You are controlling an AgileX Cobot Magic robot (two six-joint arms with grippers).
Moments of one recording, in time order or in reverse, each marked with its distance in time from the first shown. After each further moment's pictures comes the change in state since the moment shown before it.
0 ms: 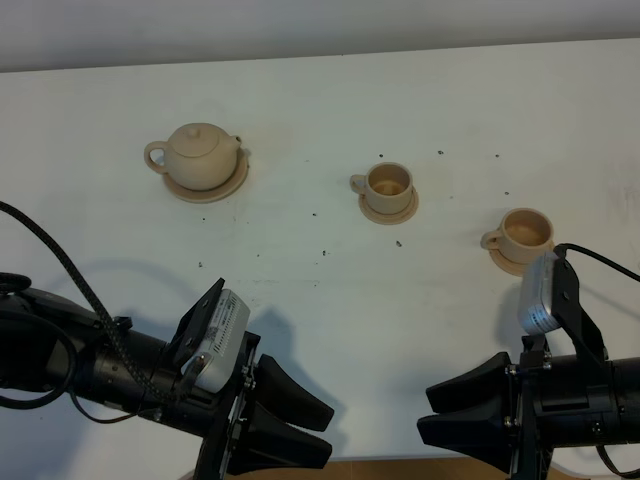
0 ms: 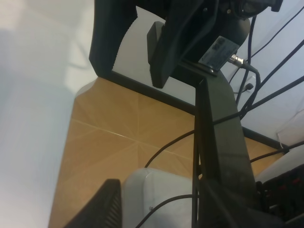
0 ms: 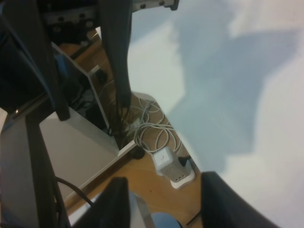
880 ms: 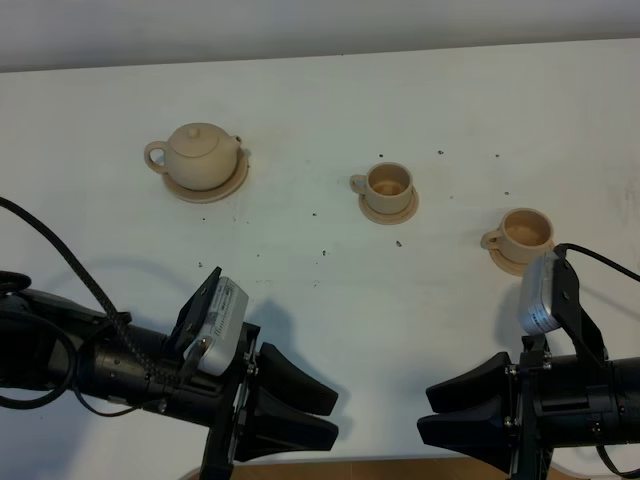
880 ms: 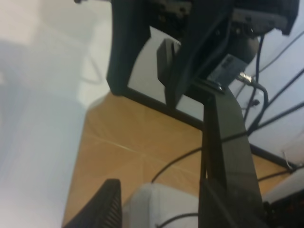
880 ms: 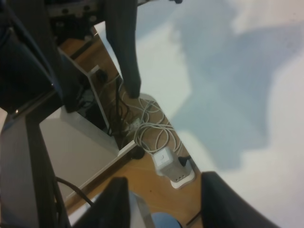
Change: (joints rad) left arm 0.000 0.000 0.000 -0.071 0.000 0.000; right arm 0.000 0.000 0.000 0.000 0.000 -0.001
